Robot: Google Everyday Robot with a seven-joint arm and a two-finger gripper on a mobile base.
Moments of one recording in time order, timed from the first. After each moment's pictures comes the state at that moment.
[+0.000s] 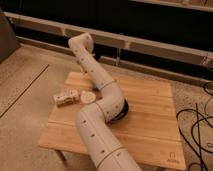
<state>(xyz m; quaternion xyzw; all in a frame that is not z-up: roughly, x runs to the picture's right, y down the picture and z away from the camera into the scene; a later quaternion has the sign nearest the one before) -0.085 -0.119 1.006 -0.19 0.13 0.45 0.86</state>
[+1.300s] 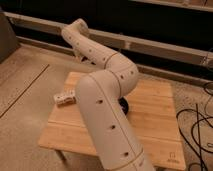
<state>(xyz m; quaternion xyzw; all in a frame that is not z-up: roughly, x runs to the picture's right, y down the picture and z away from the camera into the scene) -0.126 -0.183 0.897 -0.10 0.07 0.52 0.85</state>
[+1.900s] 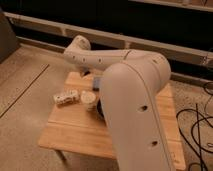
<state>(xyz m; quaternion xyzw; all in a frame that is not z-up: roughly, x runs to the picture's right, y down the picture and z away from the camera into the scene) -0.099 -0.084 0.868 -0.09 0.08 0.53 0.84</state>
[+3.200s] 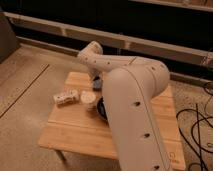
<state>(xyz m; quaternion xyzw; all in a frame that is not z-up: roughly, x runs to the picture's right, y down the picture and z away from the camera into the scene) -0.043 -0.066 0.935 -0.14 0.14 0.57 0.79</state>
